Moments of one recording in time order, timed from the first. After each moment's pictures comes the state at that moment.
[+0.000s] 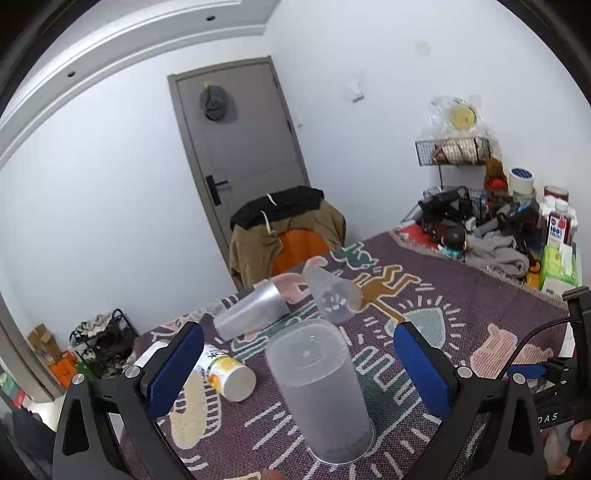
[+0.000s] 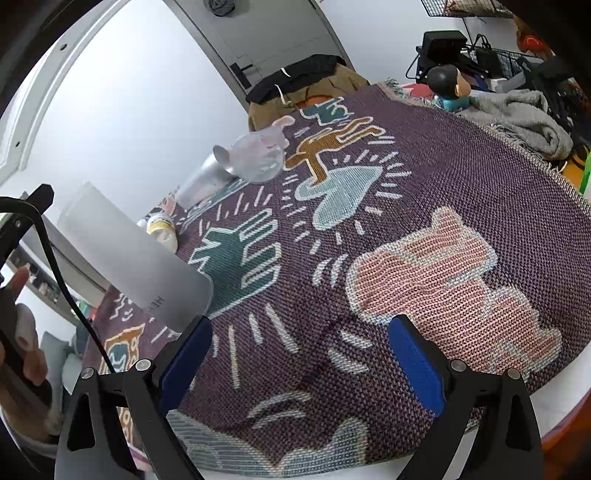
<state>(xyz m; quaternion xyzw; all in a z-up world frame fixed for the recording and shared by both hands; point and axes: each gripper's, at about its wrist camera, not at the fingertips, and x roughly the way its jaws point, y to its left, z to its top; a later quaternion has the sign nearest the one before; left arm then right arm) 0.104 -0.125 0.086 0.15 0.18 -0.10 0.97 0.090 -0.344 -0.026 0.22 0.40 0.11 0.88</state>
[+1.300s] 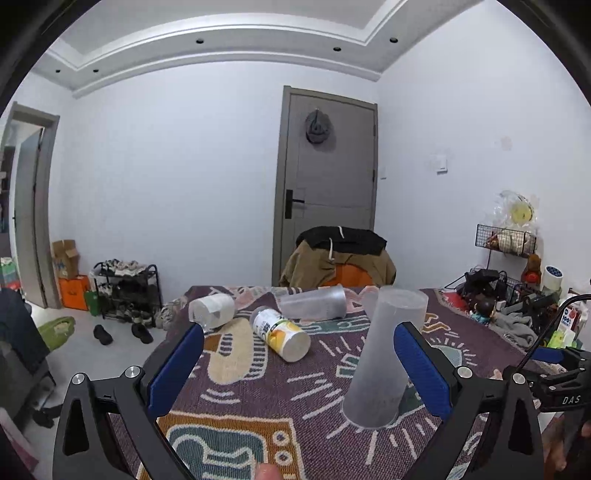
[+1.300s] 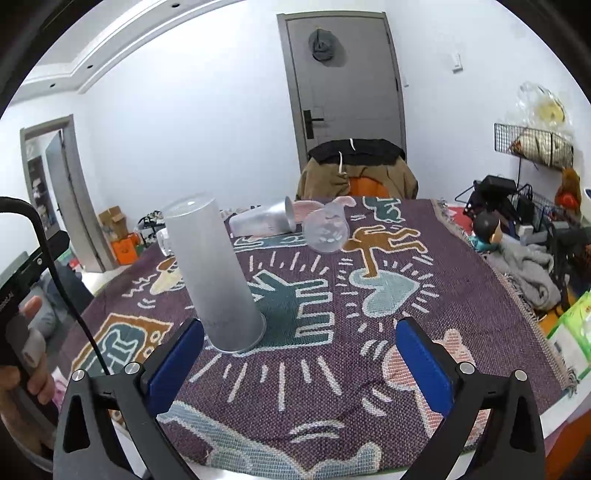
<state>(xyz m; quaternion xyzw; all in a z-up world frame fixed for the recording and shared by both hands) 0.011 -0.019 0.055 -0.03 0.11 0.00 0.99 0.046 -0.282 0.056 0.04 0.28 0.14 0.95</state>
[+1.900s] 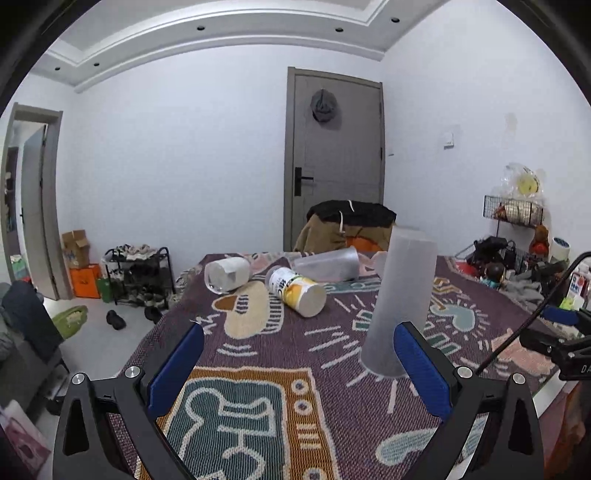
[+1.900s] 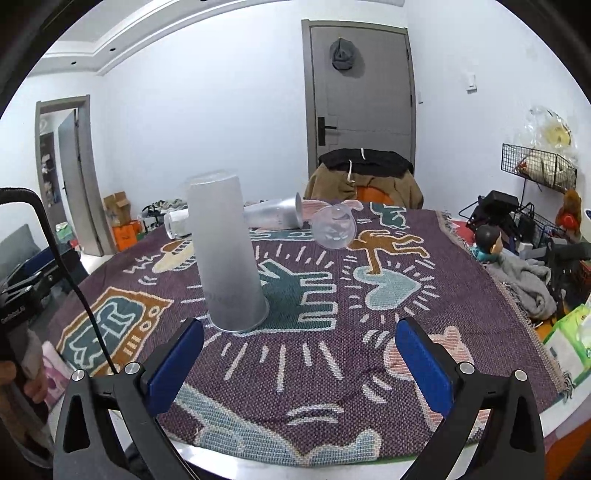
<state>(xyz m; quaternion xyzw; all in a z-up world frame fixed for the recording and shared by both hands) -0.011 -0.016 0.015 -0.01 0.15 0.02 0.99 0.022 -0.271 0.040 -0.01 0.26 0.15 0.95</state>
